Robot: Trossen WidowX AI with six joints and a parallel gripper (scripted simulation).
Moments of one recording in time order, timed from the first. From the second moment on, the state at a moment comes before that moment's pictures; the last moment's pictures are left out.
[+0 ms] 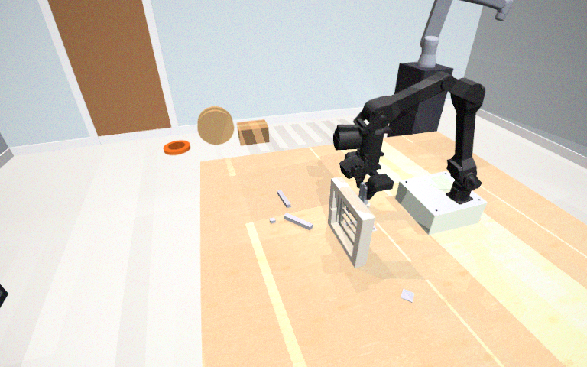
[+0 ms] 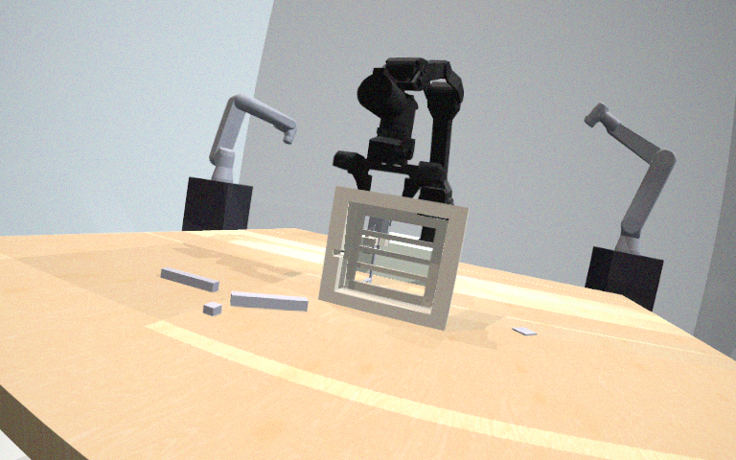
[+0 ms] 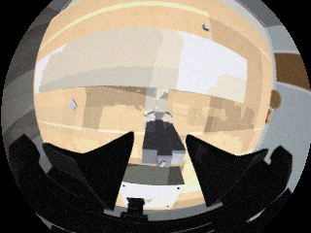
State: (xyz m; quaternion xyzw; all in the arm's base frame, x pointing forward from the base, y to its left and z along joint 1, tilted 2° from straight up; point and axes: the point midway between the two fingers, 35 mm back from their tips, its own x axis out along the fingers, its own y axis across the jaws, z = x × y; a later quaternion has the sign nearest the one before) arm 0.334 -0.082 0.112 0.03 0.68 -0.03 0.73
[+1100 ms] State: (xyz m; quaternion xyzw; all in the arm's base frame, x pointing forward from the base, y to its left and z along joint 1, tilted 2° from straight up) arm 0.333 -0.082 0.097 0.07 0.68 -0.08 0.73
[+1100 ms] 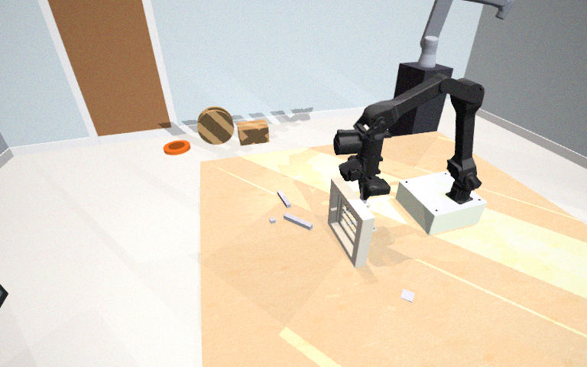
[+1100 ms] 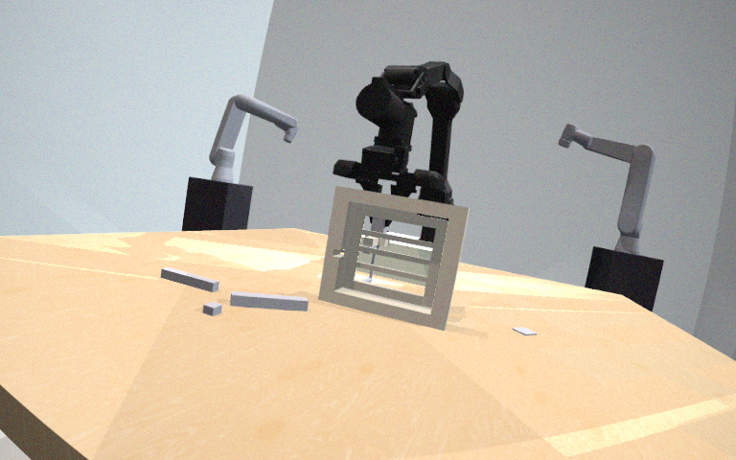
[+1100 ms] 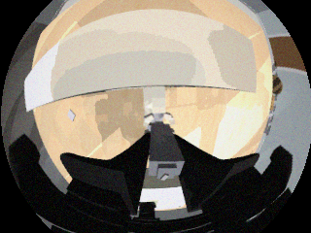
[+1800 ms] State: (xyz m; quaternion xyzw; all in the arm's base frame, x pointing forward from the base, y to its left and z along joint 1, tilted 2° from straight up) arm 0.332 -0.082 0.097 0.39 0.57 -0.38 0.62
